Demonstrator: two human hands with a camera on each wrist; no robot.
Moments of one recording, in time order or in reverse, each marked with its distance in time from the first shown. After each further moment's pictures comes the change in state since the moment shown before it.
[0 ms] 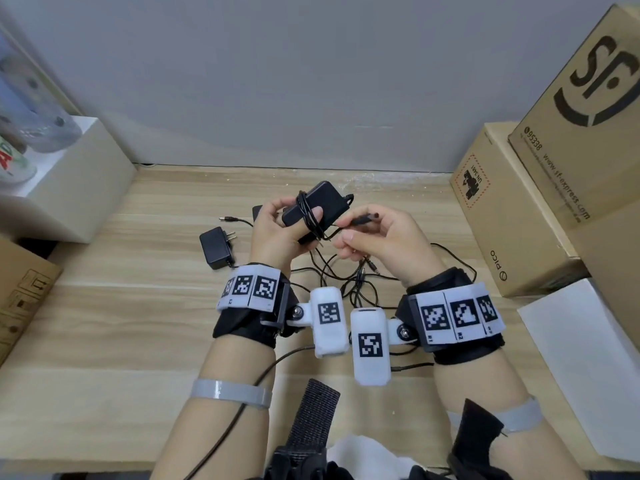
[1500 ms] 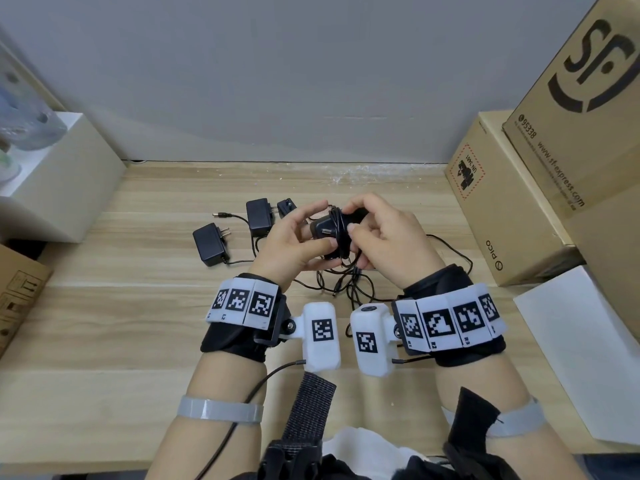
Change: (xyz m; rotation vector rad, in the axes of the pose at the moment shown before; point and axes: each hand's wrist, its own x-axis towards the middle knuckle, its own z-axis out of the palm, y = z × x) left_hand -0.019 -0.002 -0.001 0.118 -0.365 -0.132; right_hand -0.007 0.003 -0.003 -0.488 0.123 -0.040
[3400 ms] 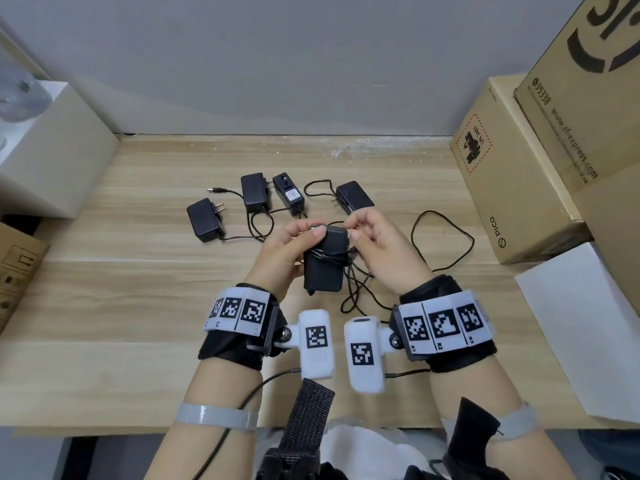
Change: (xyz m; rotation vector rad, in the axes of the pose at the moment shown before) left_hand -0.013 -0.046 0.000 0.000 0.122 -0.072; right_hand -0.020 0.047 0.025 0.217 -0.084 0.161
